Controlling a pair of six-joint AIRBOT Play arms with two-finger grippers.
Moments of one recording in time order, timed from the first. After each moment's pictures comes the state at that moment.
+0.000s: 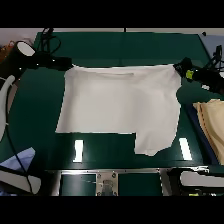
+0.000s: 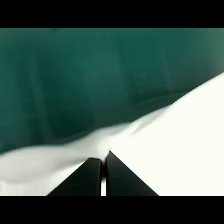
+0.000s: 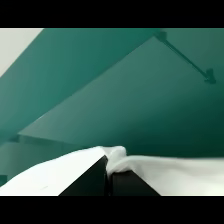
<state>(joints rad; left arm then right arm) -0.02 -1.67 1.58 0.95 -0.88 -1.19 -0.30 -1.46 1.15 -0.37 0.67 1.06</state>
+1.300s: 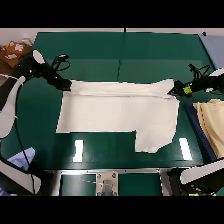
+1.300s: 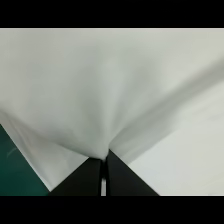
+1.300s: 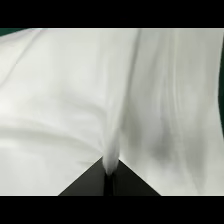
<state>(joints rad) -0.03 -1.76 1.62 1.24 -1.29 -1.14 -0.39 -1.75 1.42 -0.99 1.25 1.24</state>
